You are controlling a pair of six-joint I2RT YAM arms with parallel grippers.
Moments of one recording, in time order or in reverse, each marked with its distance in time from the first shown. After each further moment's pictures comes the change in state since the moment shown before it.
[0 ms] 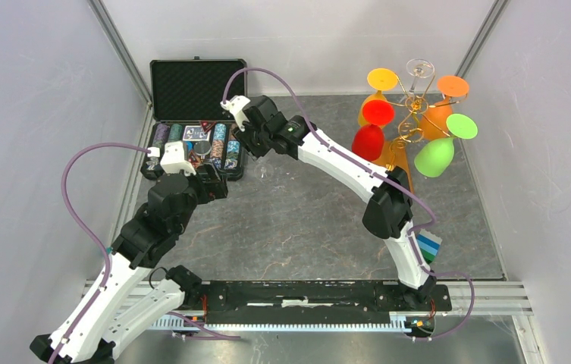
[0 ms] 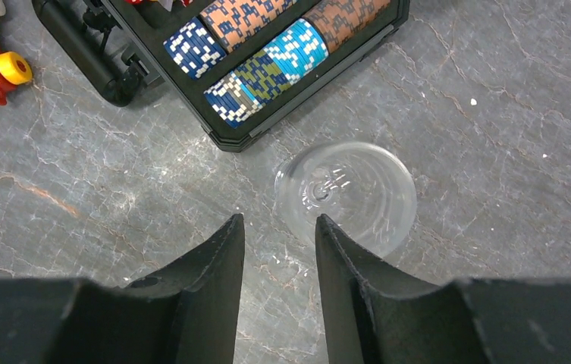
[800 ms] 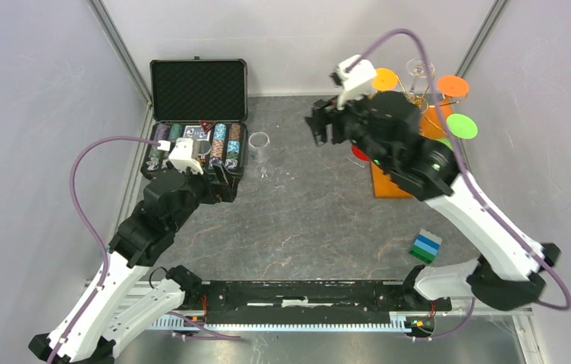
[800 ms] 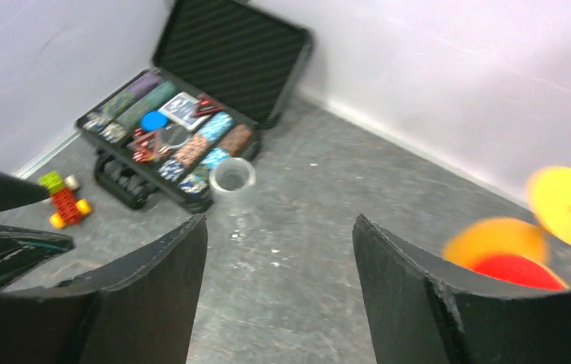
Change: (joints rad) left arm 0.000 0.015 0.045 0.020 0.231 0.036; right arm -0.007 -0.796 -0.410 0.134 0.200 0.071
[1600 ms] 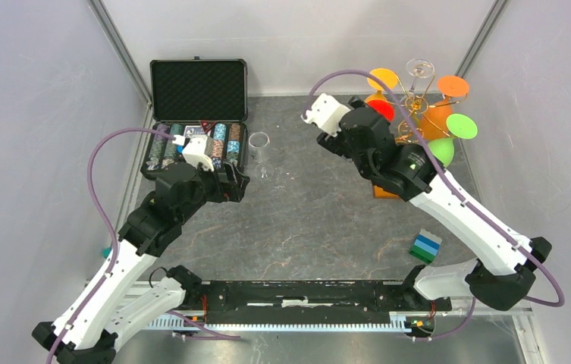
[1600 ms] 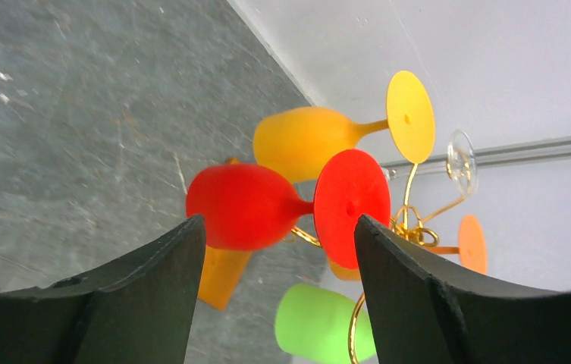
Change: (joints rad) left arm 0.000 0.072 0.012 0.002 0.084 0.017; right arm -0.043 -0.057 -0.172 -0.175 0.337 -0.511
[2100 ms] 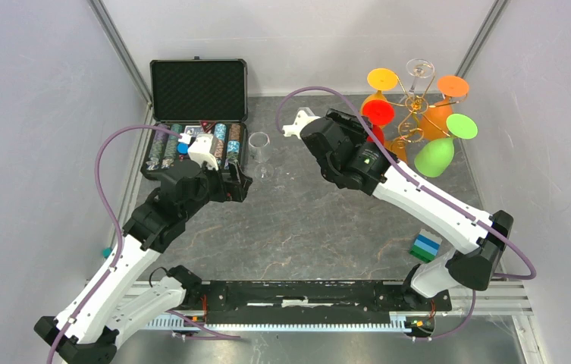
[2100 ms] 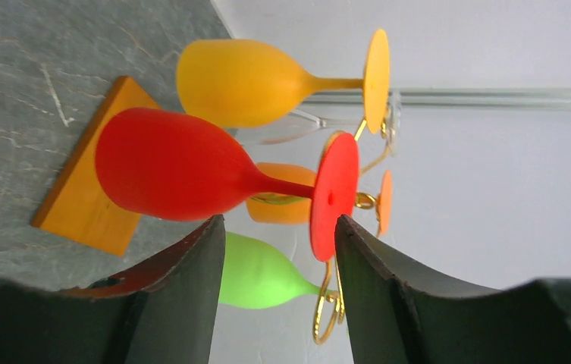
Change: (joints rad) left arm 0.000 0.035 0.000 0.000 0.018 0.008; right arm 0.083 0.178 -0.013 -0.043 0.402 -0.172
